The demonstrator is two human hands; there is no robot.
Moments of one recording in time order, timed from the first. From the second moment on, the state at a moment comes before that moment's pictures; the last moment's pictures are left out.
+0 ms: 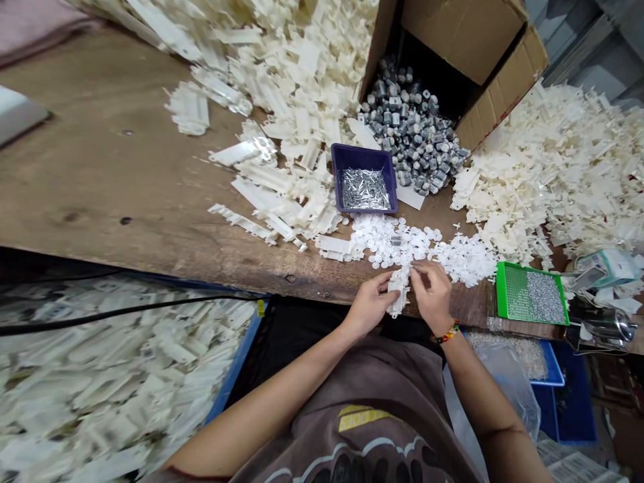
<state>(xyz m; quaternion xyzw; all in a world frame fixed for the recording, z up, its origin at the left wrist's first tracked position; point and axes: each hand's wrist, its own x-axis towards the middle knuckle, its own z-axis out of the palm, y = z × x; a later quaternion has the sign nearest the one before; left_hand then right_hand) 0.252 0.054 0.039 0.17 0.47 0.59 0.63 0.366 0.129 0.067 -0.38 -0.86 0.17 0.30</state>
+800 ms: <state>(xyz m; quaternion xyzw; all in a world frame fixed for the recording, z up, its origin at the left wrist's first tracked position) 0.230 0.043 0.042 0.23 0.52 0.63 0.53 0.337 0.116 0.074 -0.26 -0.92 0.19 0.23</state>
